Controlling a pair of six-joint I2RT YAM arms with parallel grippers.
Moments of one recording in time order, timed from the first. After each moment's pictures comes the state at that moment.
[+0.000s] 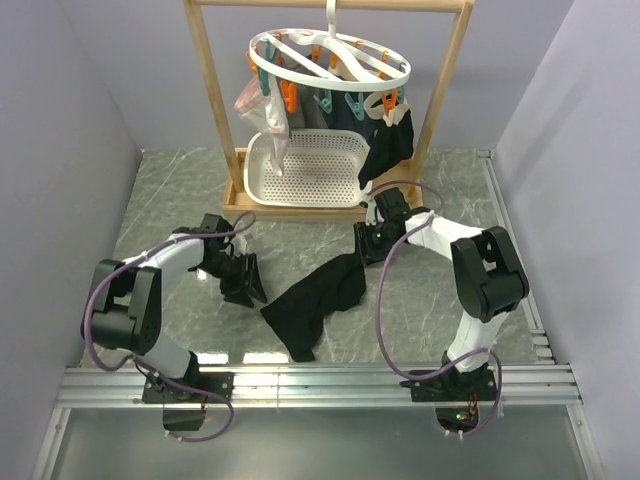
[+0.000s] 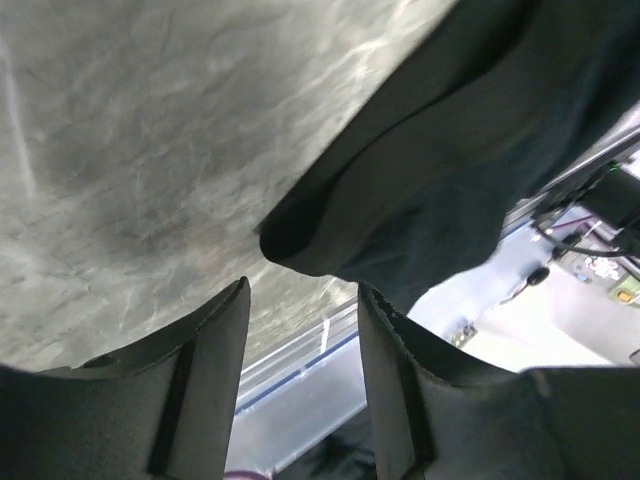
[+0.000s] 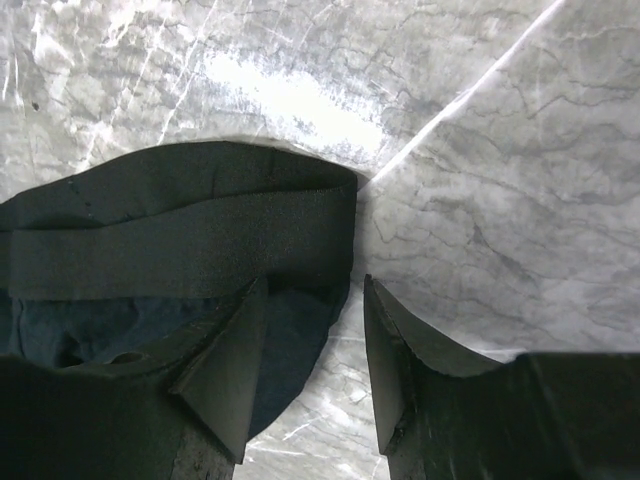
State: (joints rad) left arm -0.19 1.54 0.84 -0.74 0.61 -0.29; right arm 0.37 1.79 1.09 -0.43 -0.36 0.20
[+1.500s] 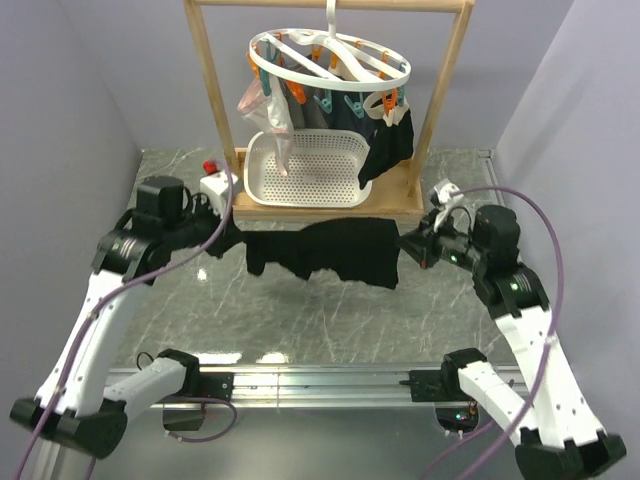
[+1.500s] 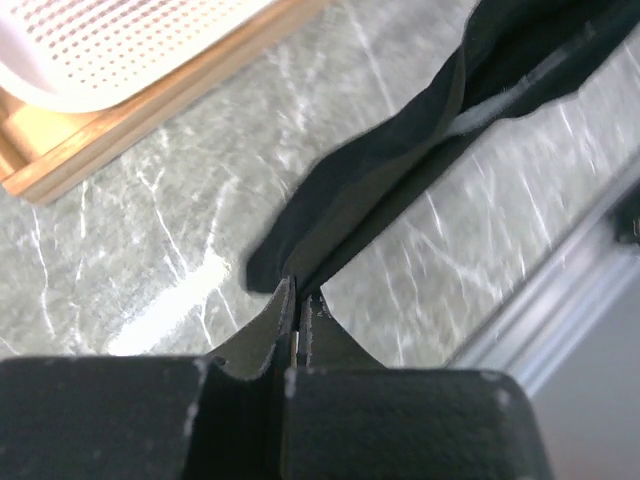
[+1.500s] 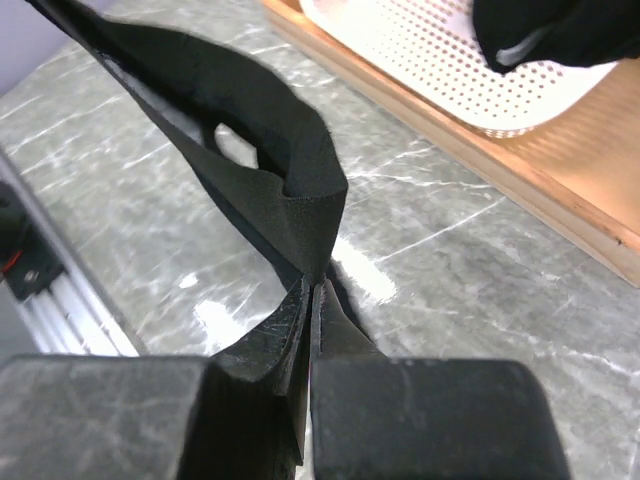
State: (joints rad) left arm -0.28 1.04 1.28 -0.84 0.44 0.11; right arm 0.21 0.84 0.96 -0.52 -0.58 -0.02
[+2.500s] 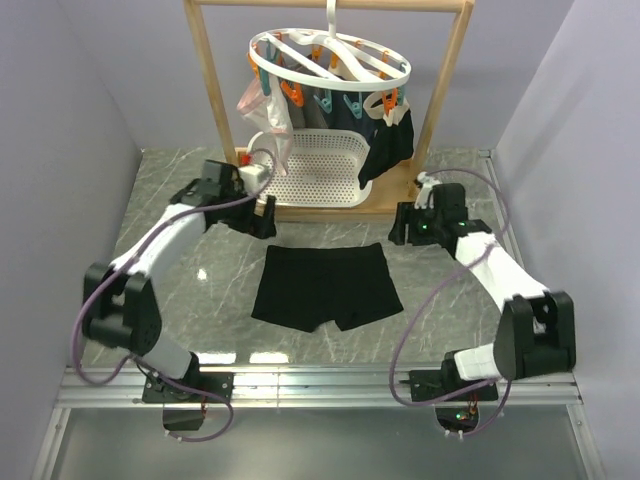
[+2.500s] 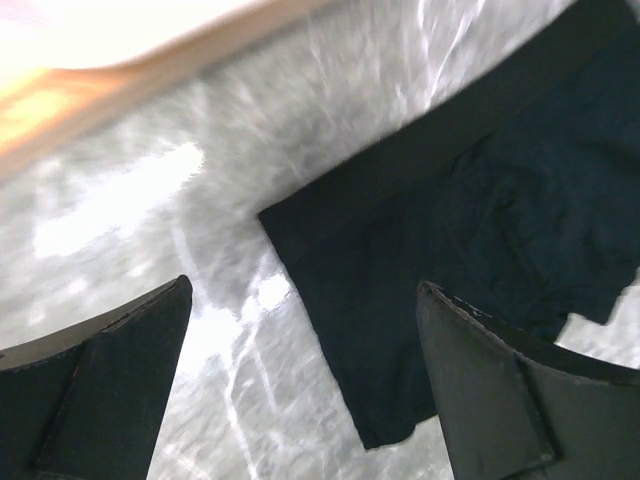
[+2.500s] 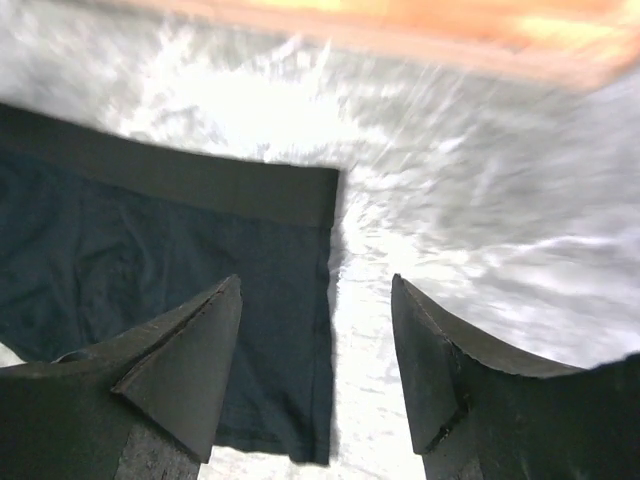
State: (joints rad) left arm -0.28 1.57 1.22 -0.55 0.34 0.07; right arm 0.15 1.40 0.92 -0.35 -0.28 0.14
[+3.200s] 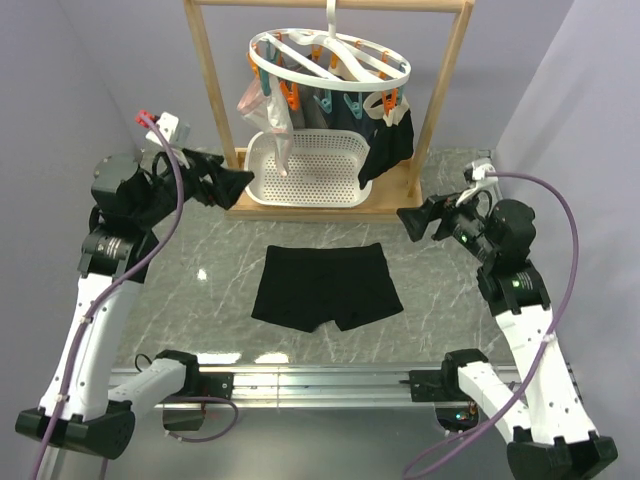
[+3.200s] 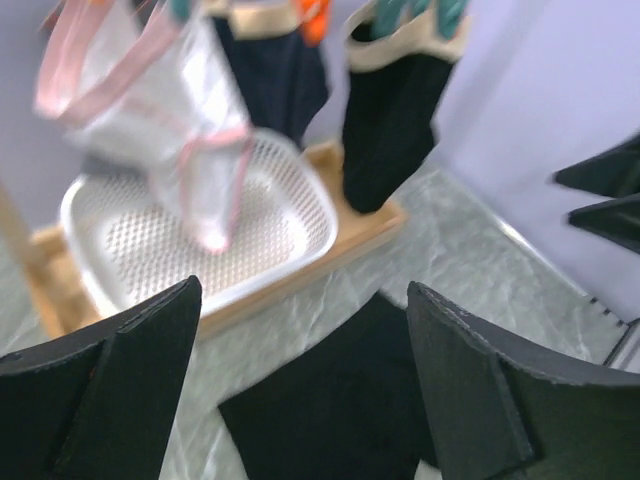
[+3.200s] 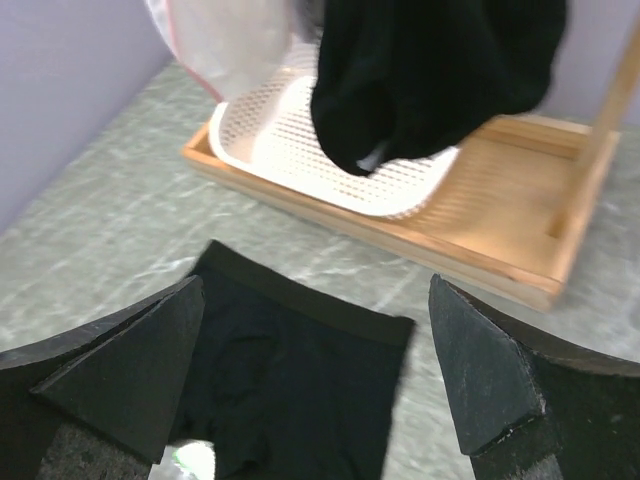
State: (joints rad) left arm -0.19 0.99 1.33 -0.36 0.48 -0.21; right arm 0.13 0.79 0.94 -0.29 -0.40 0.16
